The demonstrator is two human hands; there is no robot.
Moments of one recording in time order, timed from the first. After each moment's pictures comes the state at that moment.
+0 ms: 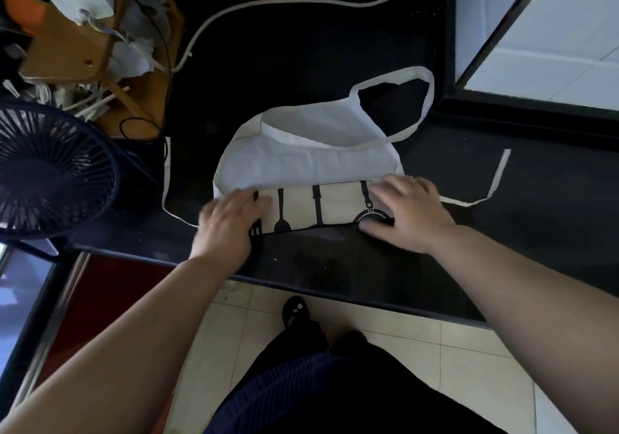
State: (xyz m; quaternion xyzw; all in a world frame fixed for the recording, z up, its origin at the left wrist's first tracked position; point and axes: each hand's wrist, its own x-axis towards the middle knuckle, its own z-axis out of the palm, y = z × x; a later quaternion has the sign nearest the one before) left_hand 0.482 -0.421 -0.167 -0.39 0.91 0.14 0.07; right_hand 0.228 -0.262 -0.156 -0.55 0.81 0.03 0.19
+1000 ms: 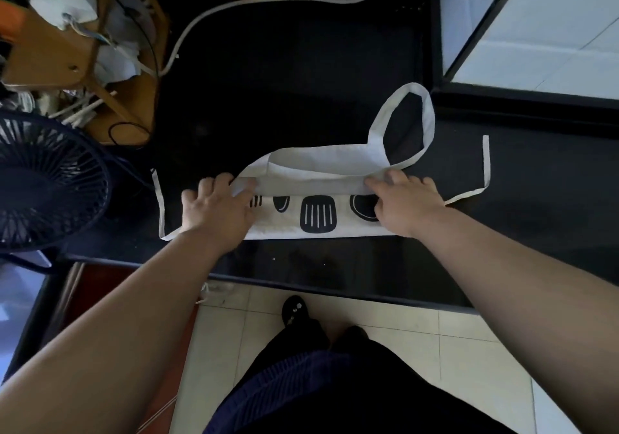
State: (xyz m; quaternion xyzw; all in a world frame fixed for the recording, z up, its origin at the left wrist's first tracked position) left_hand 0.459 -0.444 -0.148 -0.40 0.89 0.05 0.21; right_hand 0.238 -0.280 -0.137 -0.47 0.83 0.16 0.25
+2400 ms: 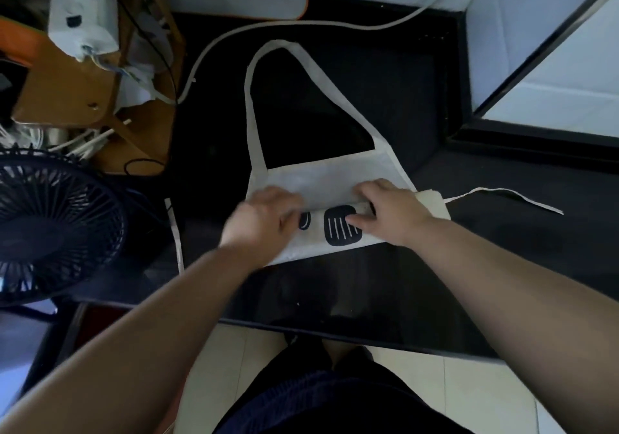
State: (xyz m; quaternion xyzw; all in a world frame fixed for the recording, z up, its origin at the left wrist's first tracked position) left_hand 0.432 -0.479 -0.150 -0.30 0.90 0.30 -0.03; right_hand 0.242 -0.355 -0.134 -0.47 0.82 -0.01 0.31
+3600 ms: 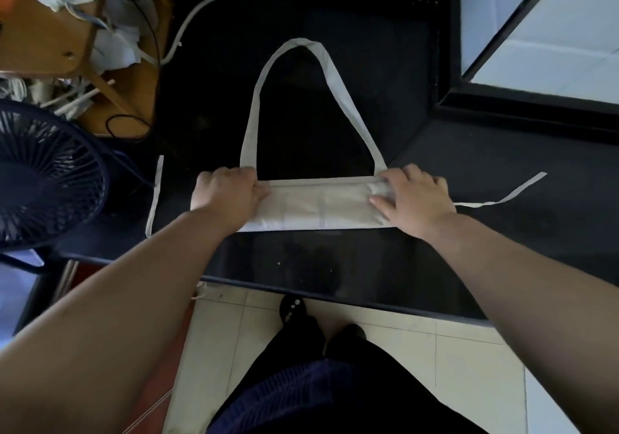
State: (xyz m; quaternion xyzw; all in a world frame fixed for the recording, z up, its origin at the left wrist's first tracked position) left_hand 0.438 -0.471 -0.161 -0.41 0.89 0.08 0.16; right_hand 0.231 -0.285 -0.155 -0.45 0.87 0.05 0.21
